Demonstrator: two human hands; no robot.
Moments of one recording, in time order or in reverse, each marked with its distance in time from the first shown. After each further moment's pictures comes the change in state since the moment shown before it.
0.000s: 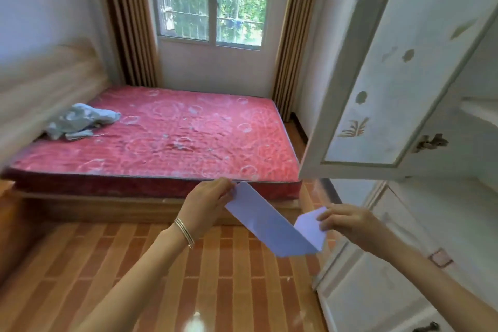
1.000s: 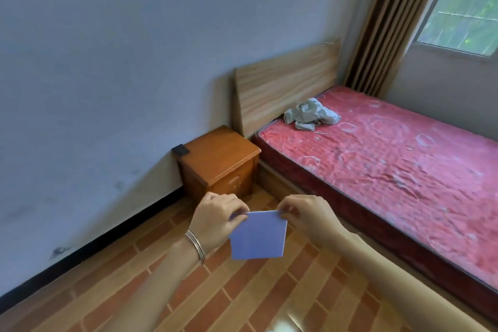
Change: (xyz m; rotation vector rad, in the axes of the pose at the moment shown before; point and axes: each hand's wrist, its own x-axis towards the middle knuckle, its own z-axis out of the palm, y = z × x) left_hand -0.307 -0.346 -0.404 0.562 0.201 -0.579; right_hand 0.482 -0.451 0.409 0.242 -0.430 -0.362
